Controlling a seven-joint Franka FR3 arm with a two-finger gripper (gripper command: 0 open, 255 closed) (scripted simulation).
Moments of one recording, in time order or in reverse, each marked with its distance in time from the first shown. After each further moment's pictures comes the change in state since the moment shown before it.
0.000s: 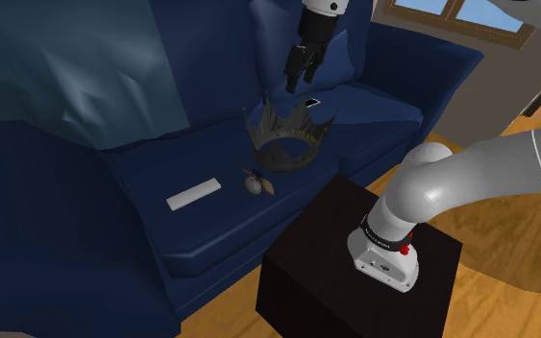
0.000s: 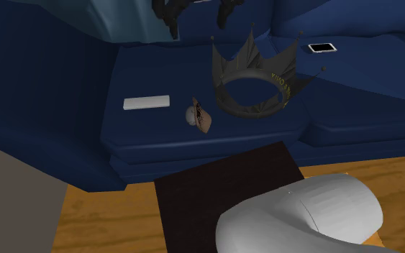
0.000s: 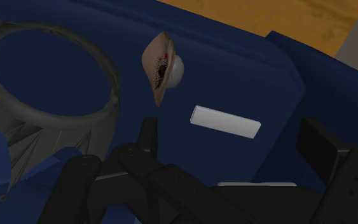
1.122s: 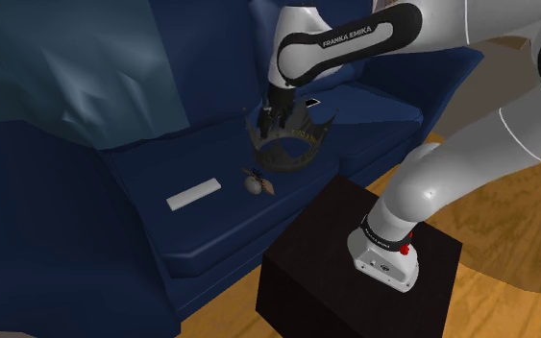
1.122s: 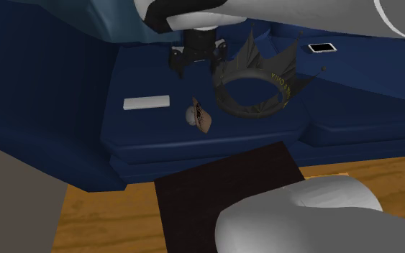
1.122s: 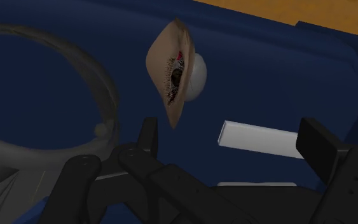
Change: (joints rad) arm -0.039 0.309 0.019 -0.236 0.010 0.497 0.018
